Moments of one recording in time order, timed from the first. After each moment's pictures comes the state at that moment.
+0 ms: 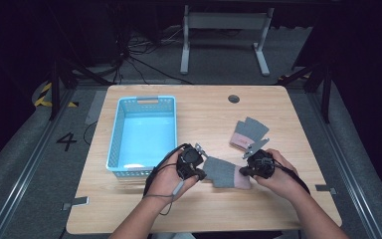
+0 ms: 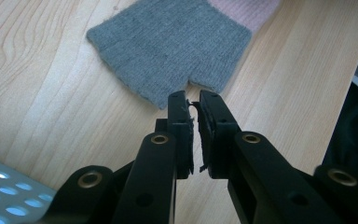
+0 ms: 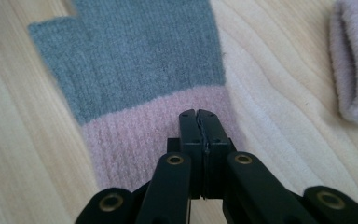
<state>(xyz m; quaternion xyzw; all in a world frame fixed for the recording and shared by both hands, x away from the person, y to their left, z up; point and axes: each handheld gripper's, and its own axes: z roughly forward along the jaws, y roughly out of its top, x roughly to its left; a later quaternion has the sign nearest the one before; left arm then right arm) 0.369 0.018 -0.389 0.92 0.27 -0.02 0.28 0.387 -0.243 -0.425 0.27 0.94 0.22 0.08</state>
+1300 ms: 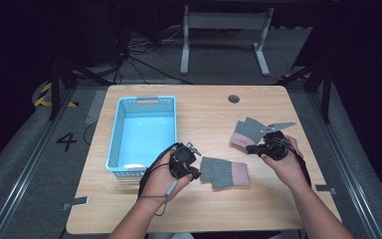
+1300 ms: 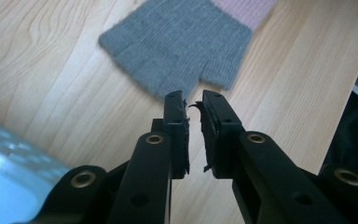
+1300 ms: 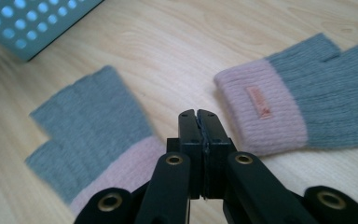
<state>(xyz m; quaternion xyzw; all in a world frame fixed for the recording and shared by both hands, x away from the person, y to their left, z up) 0.367 0.038 -0.387 0.91 0.30 -0.02 0.29 0.415 -0.279 -0.394 0.39 0.84 0.35 0.10</state>
